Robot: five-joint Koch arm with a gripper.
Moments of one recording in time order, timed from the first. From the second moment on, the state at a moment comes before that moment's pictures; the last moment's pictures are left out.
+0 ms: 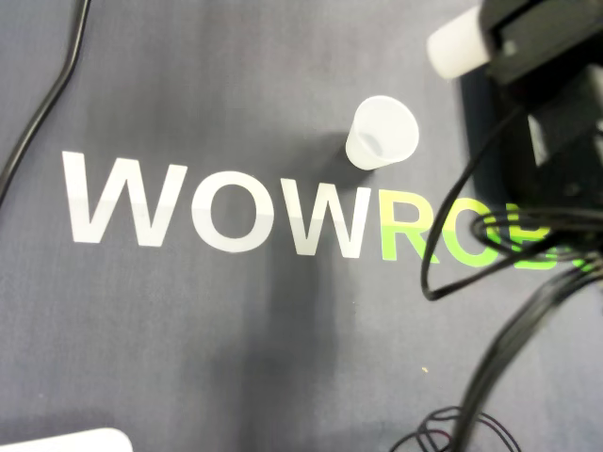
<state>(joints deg) -0.9 97.4 122.9 -15.5 -75.5</state>
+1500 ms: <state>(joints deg) -1.8 87.9 130.2 -21.5 -94.0</state>
